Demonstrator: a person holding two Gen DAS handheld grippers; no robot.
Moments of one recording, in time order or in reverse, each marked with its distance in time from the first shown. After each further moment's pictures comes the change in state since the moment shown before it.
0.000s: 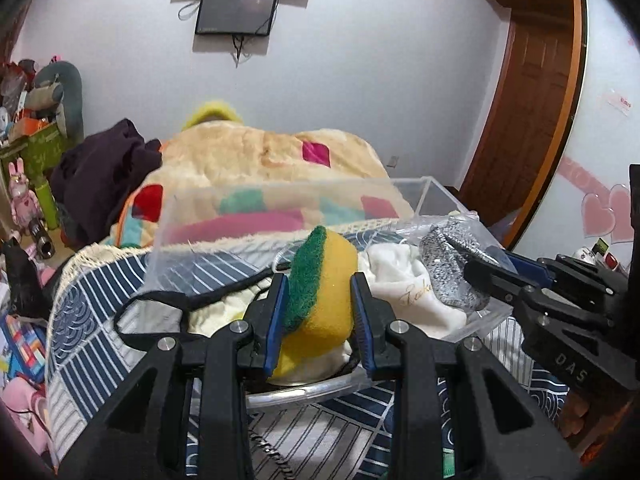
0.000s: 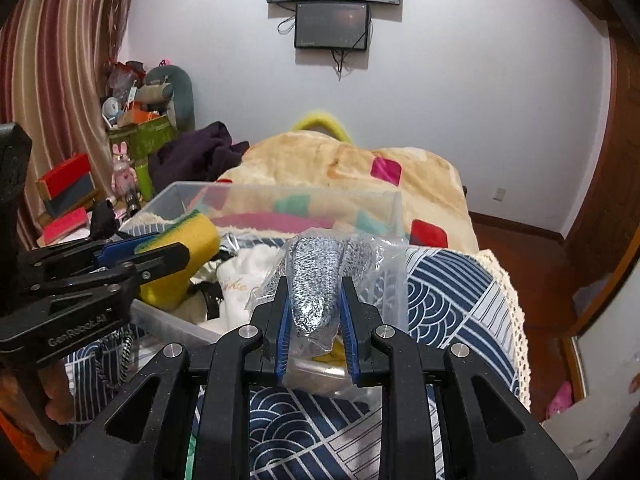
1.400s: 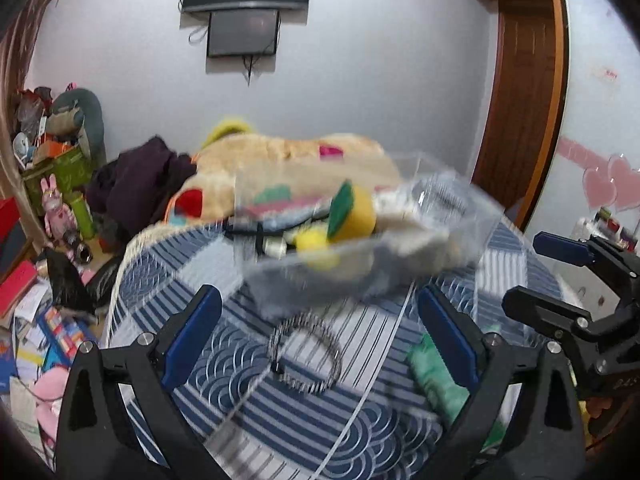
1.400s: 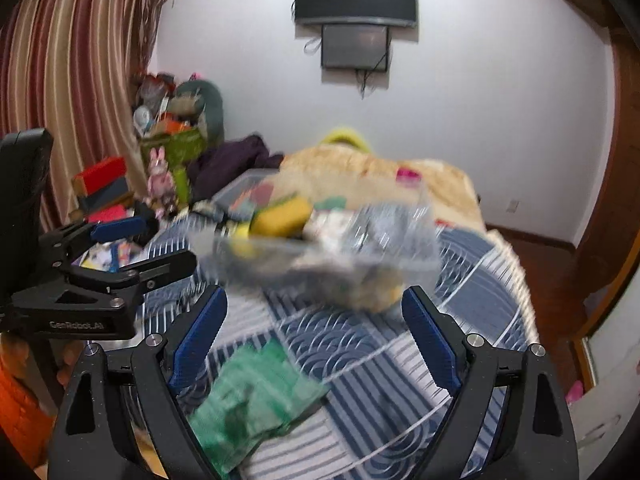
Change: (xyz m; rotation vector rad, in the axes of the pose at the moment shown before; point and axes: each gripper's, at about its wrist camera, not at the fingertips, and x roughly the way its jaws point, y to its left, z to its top) left arm -0.089 0.012 -0.064 0.083 -0.032 0.083; right arm -0.054 0.039 -0.047 -0.015 -0.036 0.086
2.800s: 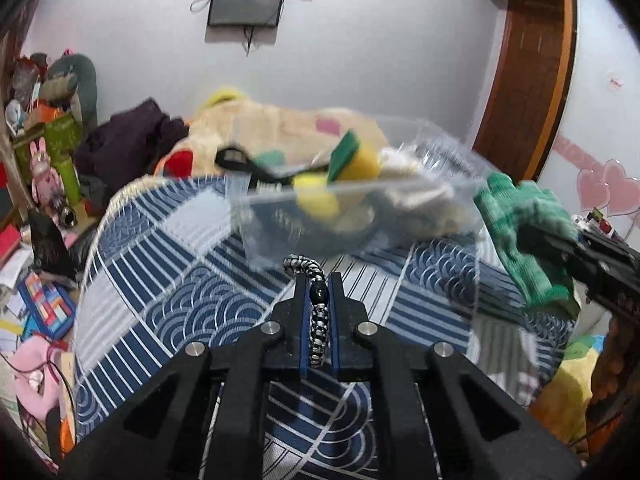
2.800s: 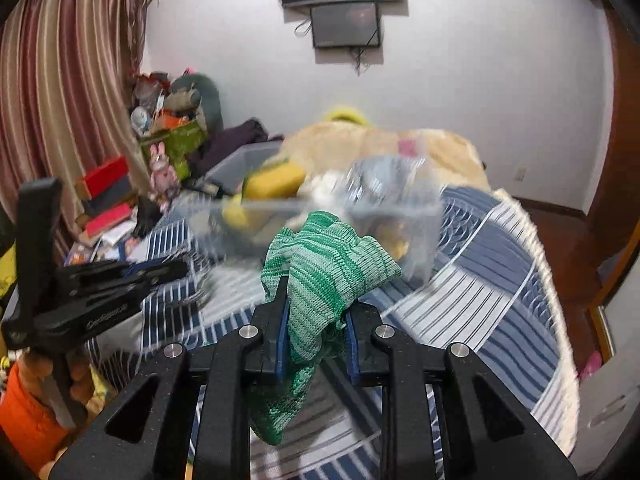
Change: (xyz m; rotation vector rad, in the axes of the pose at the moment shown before) left arm -0.001 0.009 -0.024 -0.055 0.042 -0.063; right arm -0.010 -0.024 -0.004 0.089 -0.022 0.011
